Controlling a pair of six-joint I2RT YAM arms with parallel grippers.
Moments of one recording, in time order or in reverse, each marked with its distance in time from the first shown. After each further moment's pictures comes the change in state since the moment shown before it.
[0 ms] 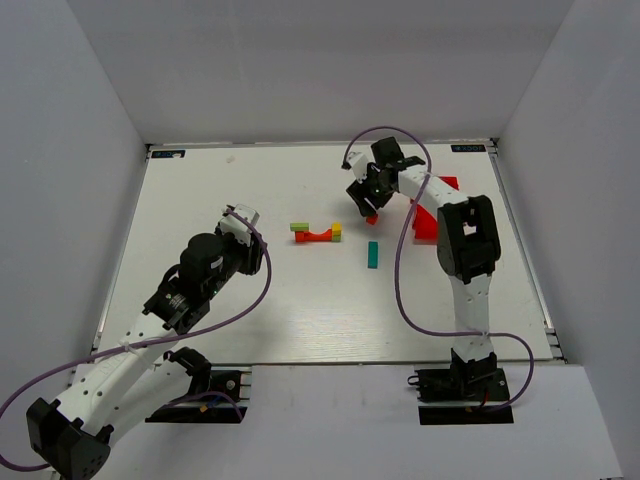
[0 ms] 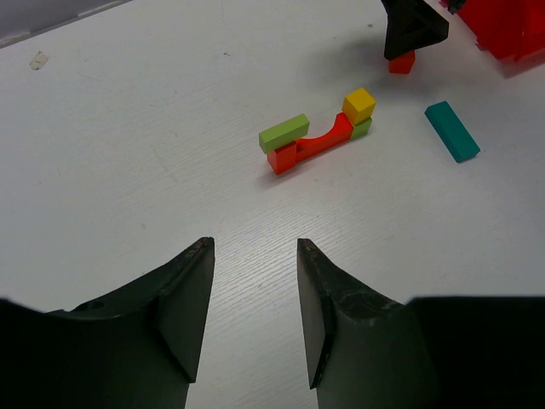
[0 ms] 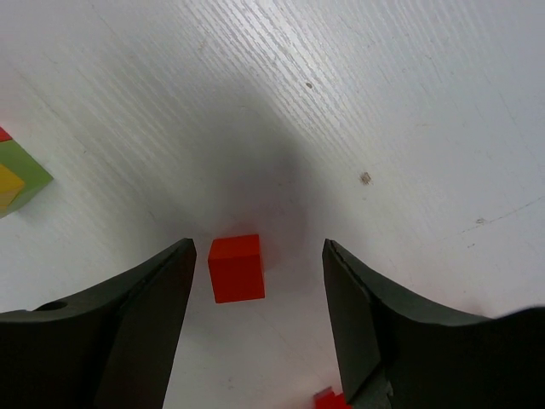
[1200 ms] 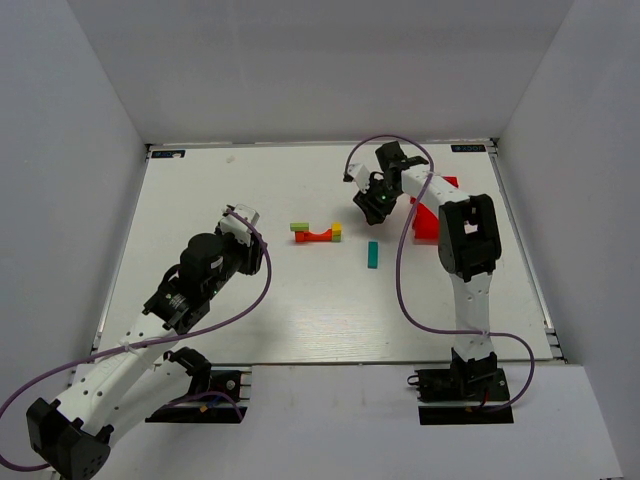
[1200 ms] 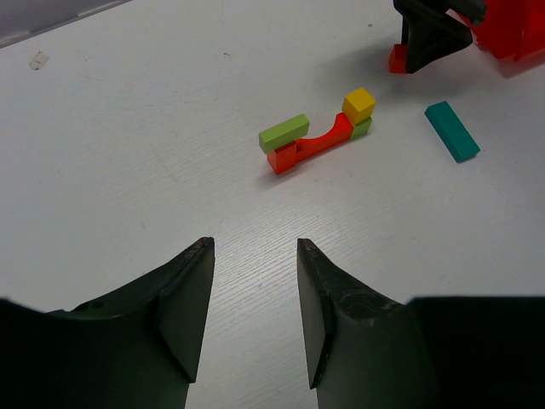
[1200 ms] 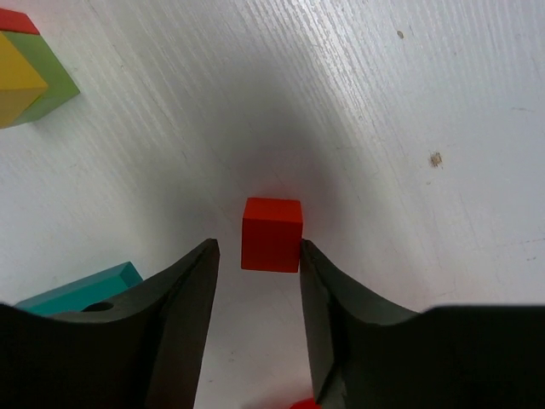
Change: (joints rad) left arm 0.000 0.000 0.000 0.000 0.000 0.000; right arm -0.026 0.015 0.005 -0.143 -0.101 -0.185
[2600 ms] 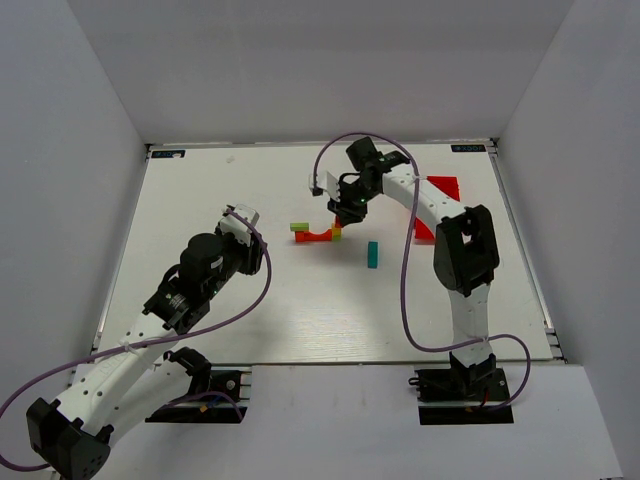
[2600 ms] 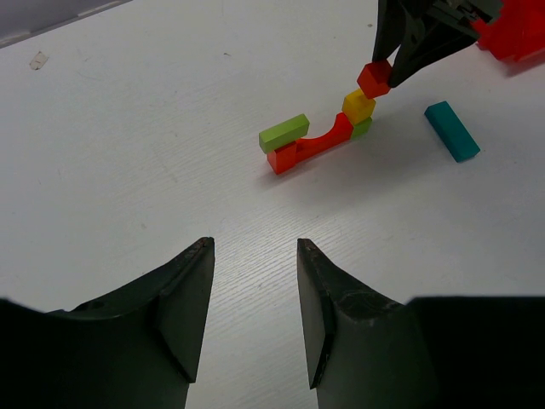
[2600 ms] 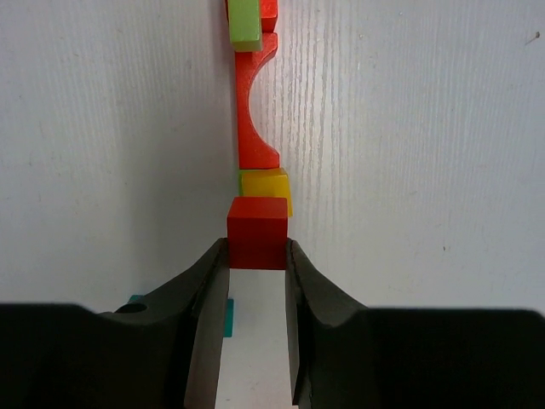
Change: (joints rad) left arm 0.000 0.000 0.000 0.000 0.000 0.000; right arm 0.174 -0.117 0.057 -0.142 -0.168 -0.281
